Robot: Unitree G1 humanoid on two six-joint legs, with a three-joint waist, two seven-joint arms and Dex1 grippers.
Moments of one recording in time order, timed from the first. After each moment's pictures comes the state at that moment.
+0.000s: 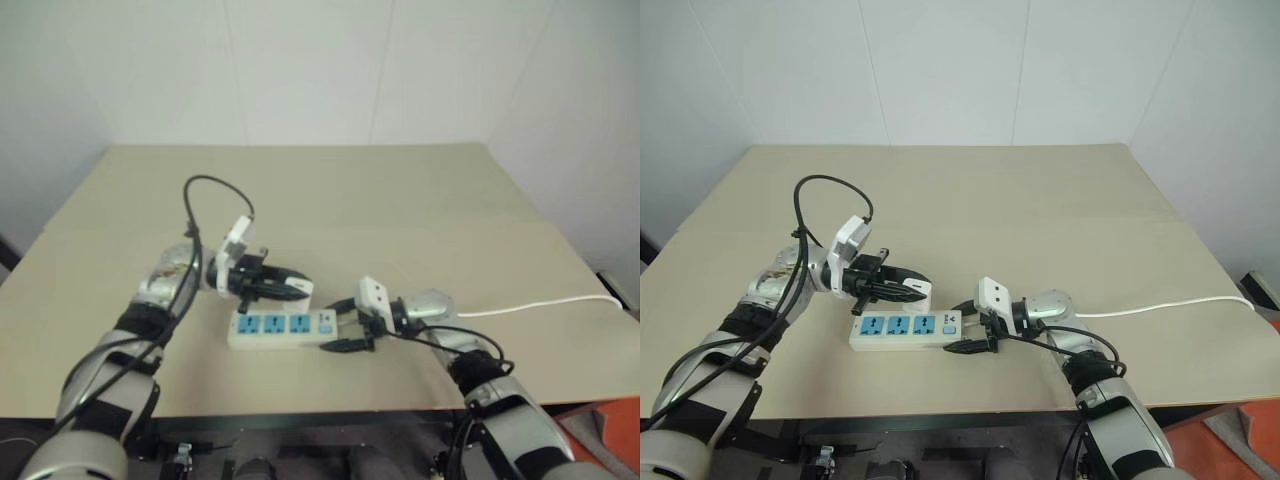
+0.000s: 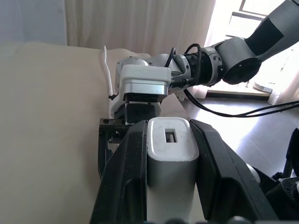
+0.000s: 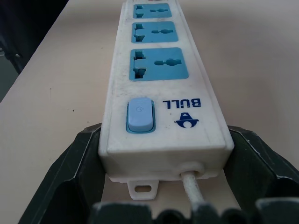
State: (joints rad) left arm -0.85 0.61 -0.38 0.64 -0.71 0.11 -1.61; right arm -0.68 -0.32 0.29 0.64 0.13 -0.14 1.30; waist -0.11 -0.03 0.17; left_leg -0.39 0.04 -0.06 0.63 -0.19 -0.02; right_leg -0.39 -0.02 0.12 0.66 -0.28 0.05
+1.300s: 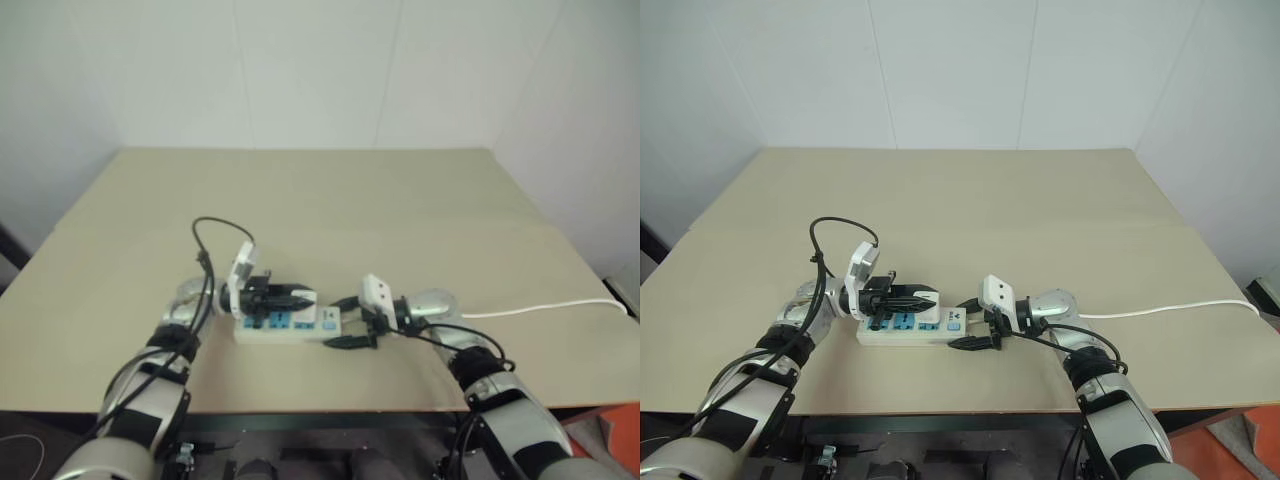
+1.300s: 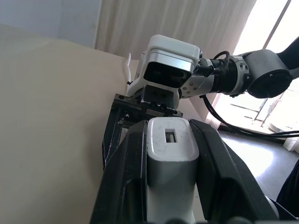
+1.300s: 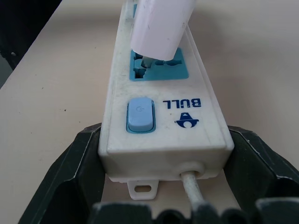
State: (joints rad) left arm -0.81 0.44 -0.25 0.89 -0.61 0.02 -1.61; right arm -0.69 -0.33 0.27 0.72 0.12 -0.18 1.30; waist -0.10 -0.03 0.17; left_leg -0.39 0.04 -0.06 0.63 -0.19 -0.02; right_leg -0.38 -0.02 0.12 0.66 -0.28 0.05
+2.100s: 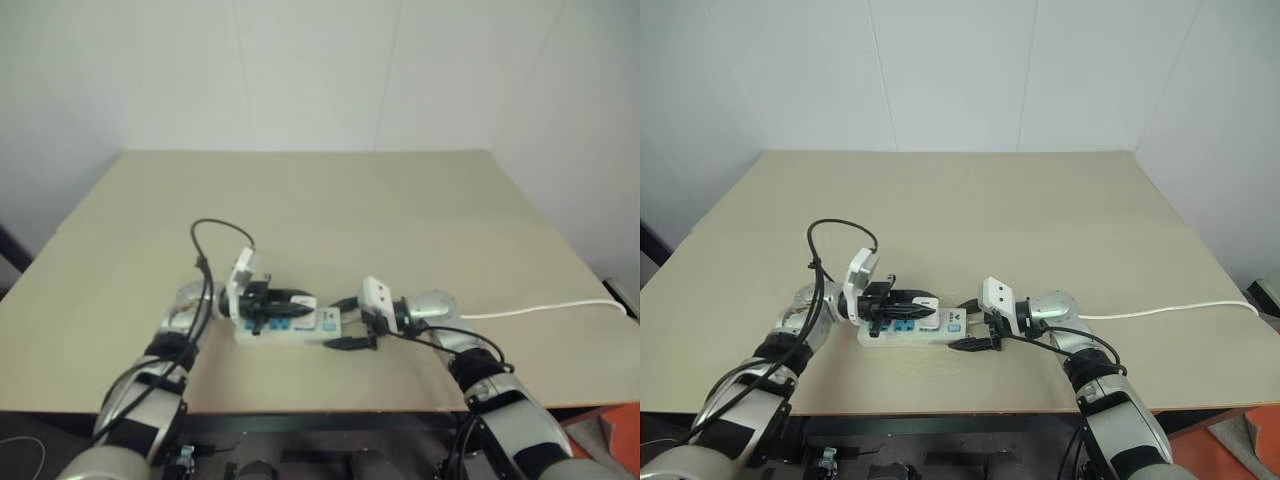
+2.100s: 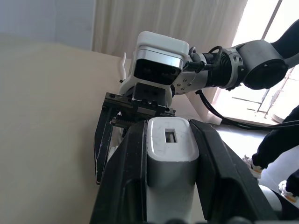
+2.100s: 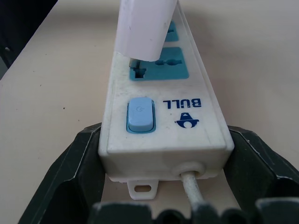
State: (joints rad) left arm -0.73 0.44 -0.24 0.80 -0.60 -0.02 -1.61; right arm -0.69 -0.33 0.27 0.73 0.11 -0.22 1.28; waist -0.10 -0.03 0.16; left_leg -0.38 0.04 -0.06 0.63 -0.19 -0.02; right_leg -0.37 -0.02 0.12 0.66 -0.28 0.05
